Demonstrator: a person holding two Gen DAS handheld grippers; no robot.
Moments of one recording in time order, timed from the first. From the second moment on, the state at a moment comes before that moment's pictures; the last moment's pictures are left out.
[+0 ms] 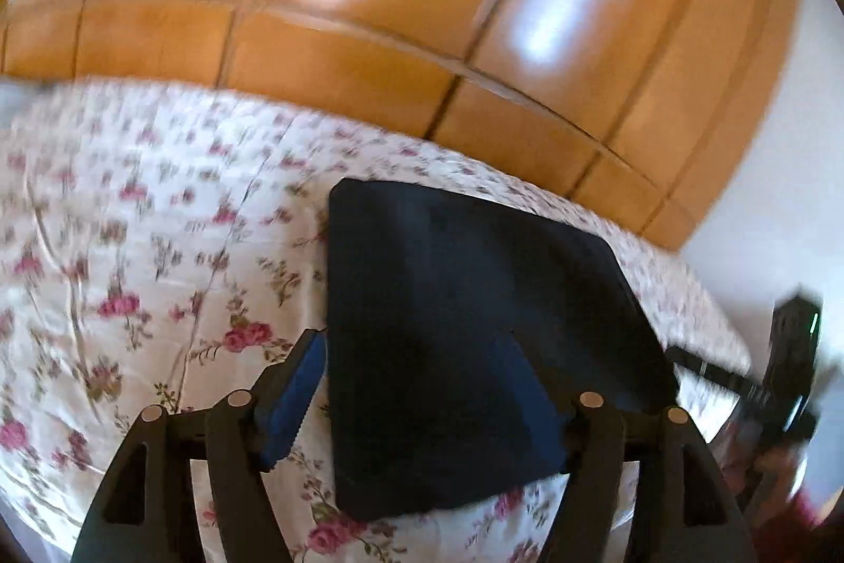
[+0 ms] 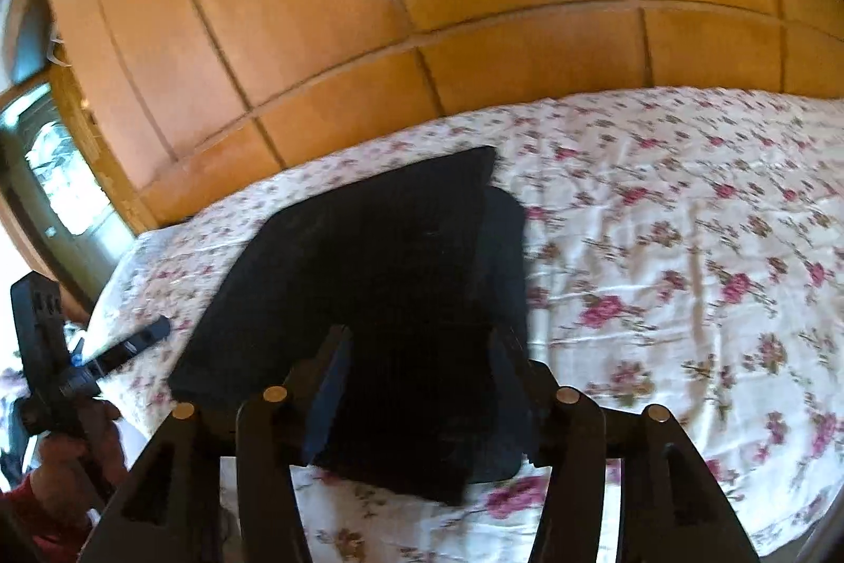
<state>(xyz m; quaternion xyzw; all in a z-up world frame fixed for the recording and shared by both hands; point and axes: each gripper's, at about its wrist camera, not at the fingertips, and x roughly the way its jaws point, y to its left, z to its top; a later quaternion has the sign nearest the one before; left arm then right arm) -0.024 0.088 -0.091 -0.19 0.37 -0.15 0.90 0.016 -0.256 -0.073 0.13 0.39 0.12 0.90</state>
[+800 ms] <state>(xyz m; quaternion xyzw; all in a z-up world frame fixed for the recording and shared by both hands) 0.043 0.080 -0.152 -0.26 0.48 -0.25 0.80 0.085 -0.275 -0.130 0.26 0.48 0.19 0.81</state>
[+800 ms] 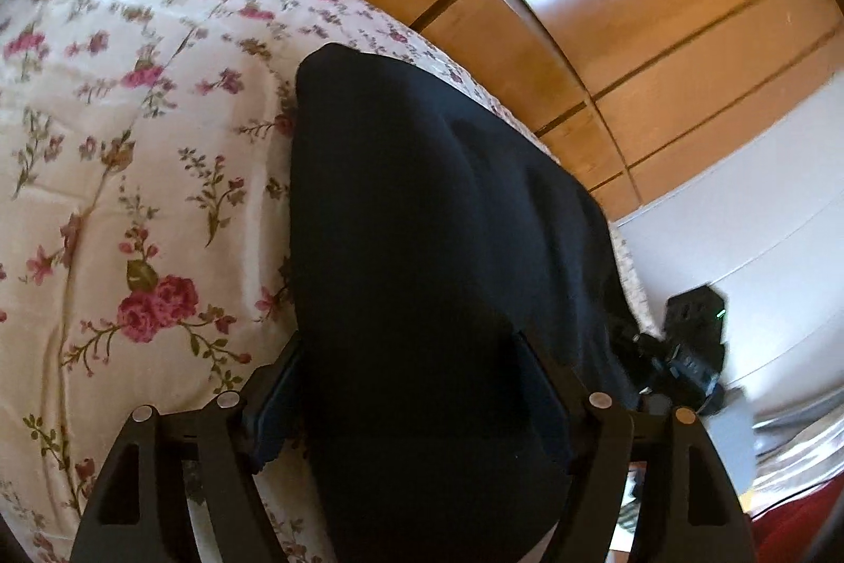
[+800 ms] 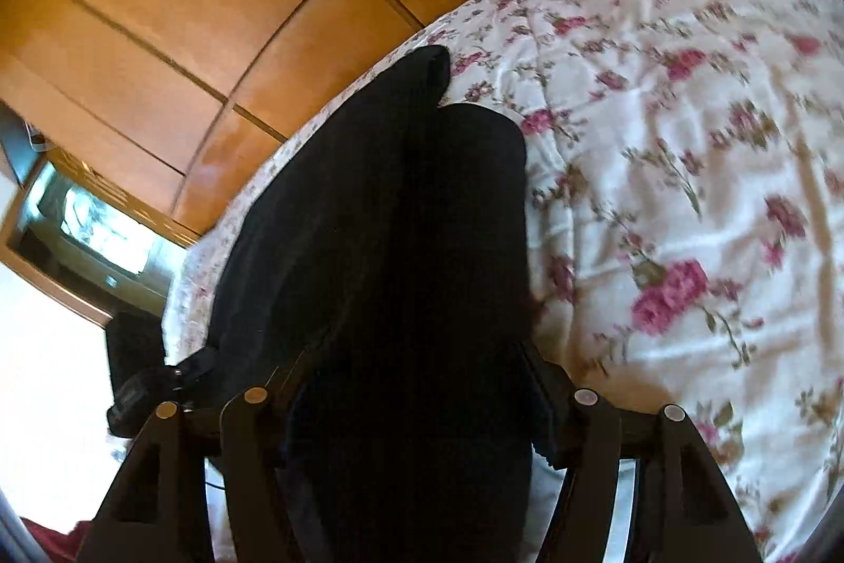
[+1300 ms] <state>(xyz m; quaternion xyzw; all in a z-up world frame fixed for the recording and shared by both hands) 0.064 0.051 -0.081 -0.14 0.37 -0.22 0.89 0.100 -0.243 -0.071 0.14 0.38 0.19 0.90</state>
